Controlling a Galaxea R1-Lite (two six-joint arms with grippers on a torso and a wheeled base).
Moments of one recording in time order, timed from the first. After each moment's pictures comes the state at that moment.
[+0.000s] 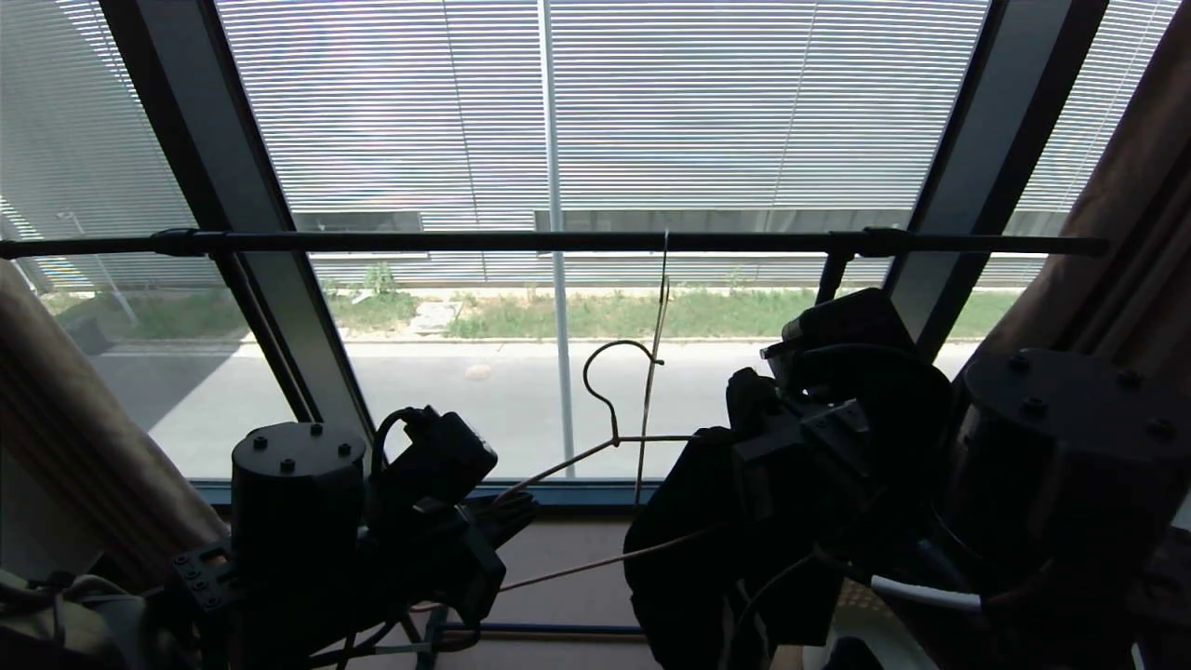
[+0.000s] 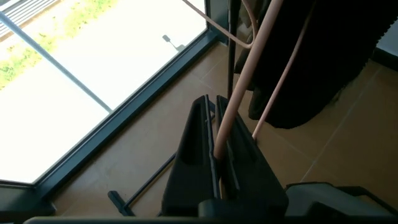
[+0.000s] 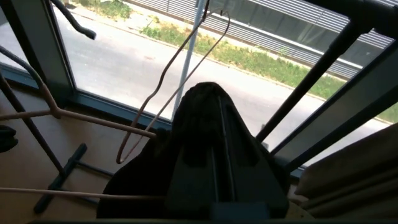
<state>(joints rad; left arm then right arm) -0.60 1.73 -0.41 -0.94 -0.16 0.24 0.98 1.64 -0.71 -0.76 -0.79 -0.09</state>
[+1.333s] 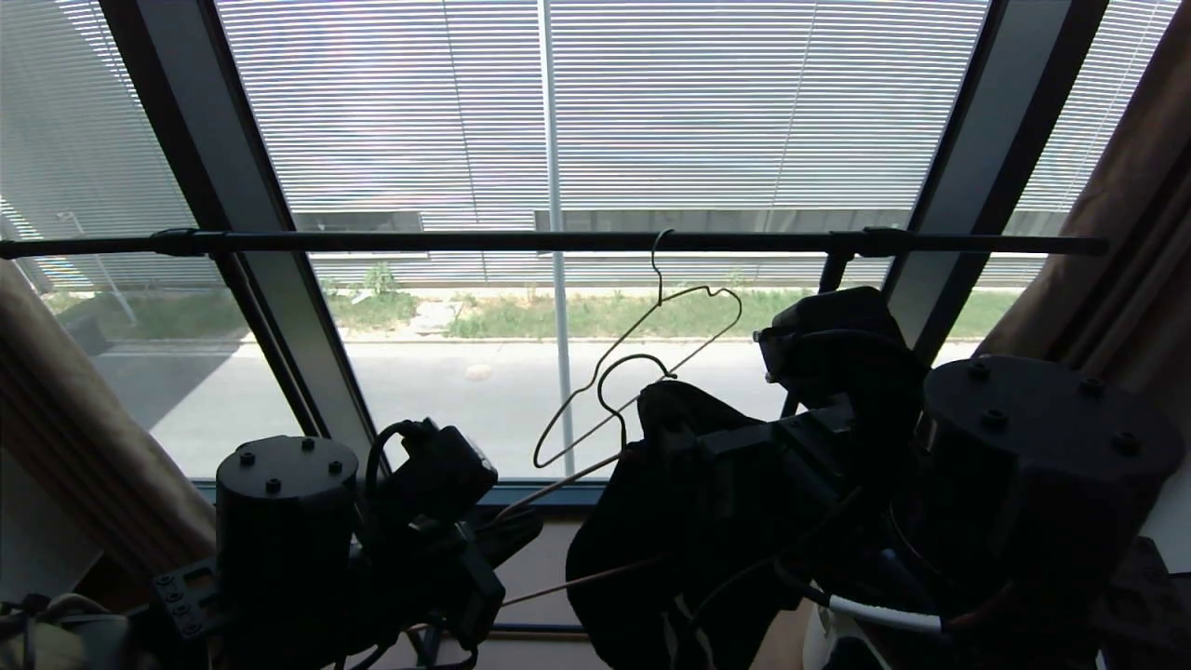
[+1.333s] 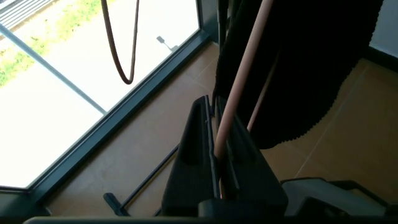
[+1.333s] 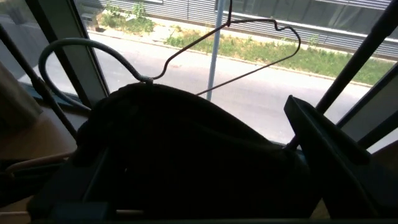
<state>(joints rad) -0.63 1.70 -0.38 -0.94 -0.16 0.23 1.02 1.68 -0.75 -0.77 -0.79 0.08</state>
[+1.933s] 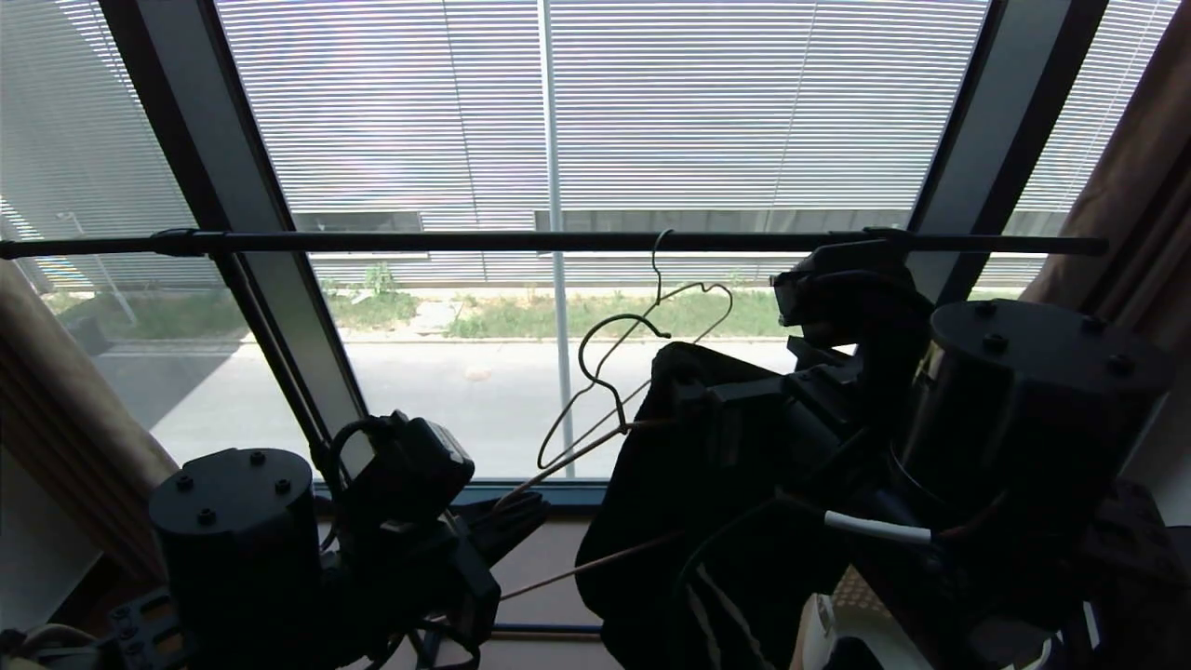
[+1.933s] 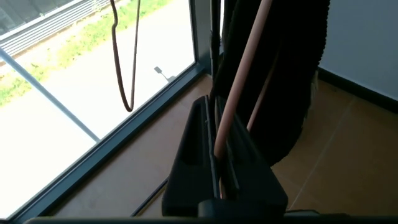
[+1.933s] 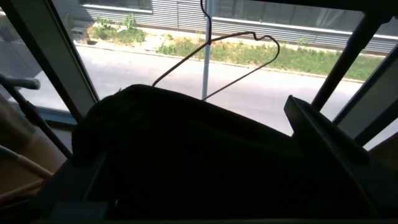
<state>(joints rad) -0.66 1.68 -0.31 -1.13 -0.16 0.17 0.97 1.69 -0.82 -0.76 -0.79 0.08</state>
